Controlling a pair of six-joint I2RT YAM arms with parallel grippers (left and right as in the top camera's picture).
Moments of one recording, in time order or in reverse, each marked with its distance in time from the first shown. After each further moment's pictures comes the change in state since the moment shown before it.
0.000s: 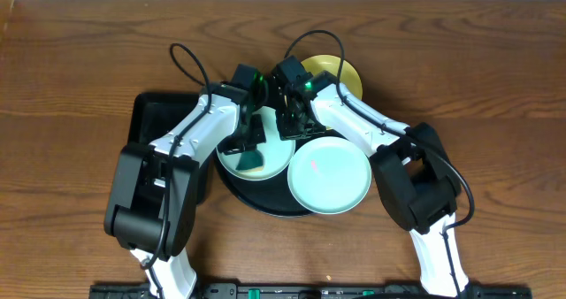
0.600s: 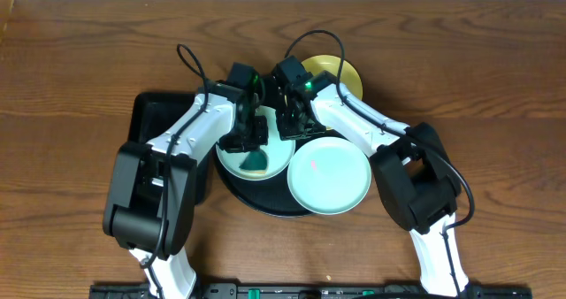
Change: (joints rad) left arm 0.017 0.001 -0.002 0.031 0.192 0.214; right arm 0.000 0.000 0.000 0.000 -0.001 0.000
